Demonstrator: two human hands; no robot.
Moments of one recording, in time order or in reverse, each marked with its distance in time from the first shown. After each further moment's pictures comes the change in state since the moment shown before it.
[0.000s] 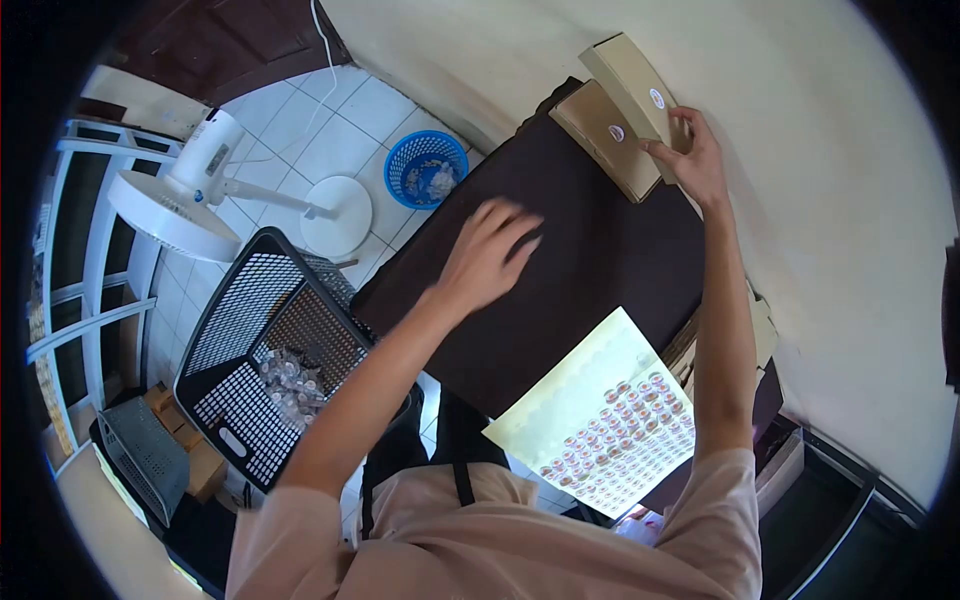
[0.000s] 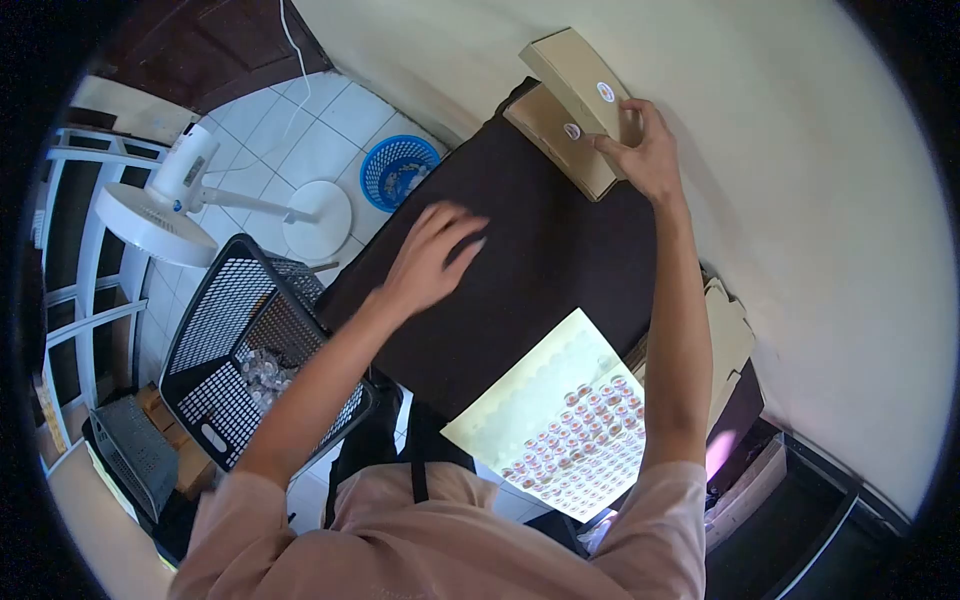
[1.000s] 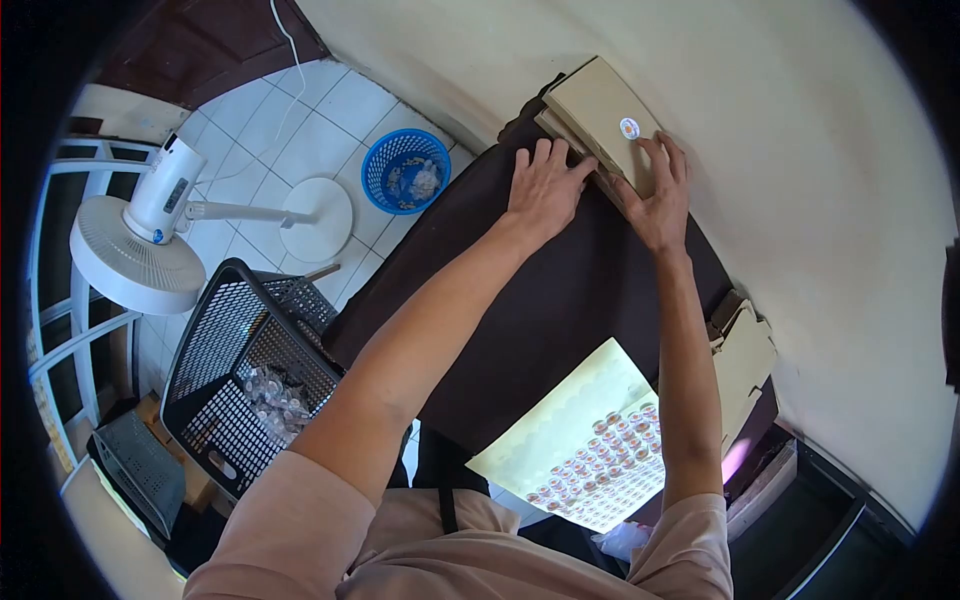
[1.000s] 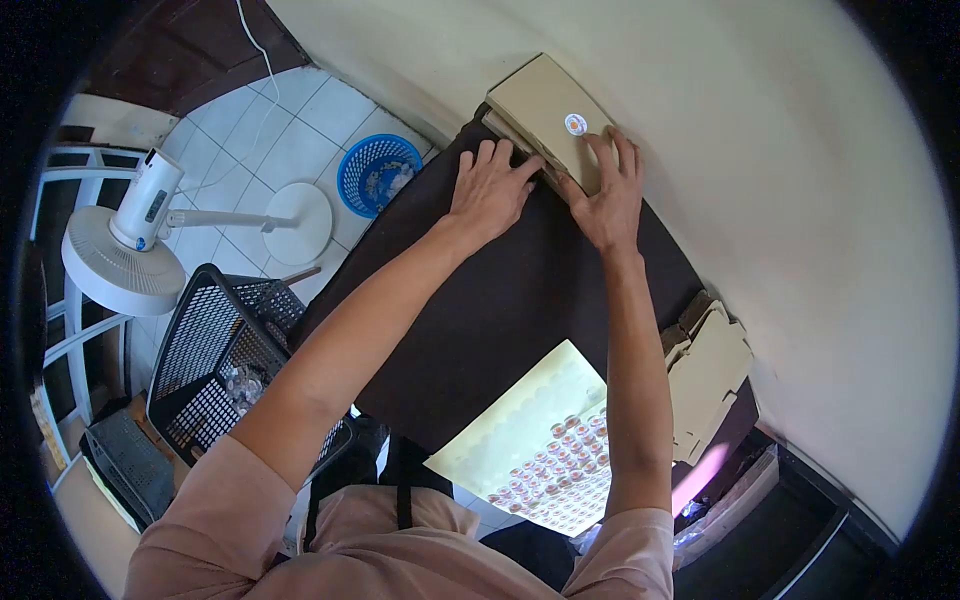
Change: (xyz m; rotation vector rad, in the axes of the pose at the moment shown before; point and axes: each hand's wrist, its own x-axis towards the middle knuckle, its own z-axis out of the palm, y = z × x) left_hand 0.133 -0.032 0.095 0.328 -0.148 -0.102; right_hand -0.019 0.047 0.074 -0.196 0.200 -0.255
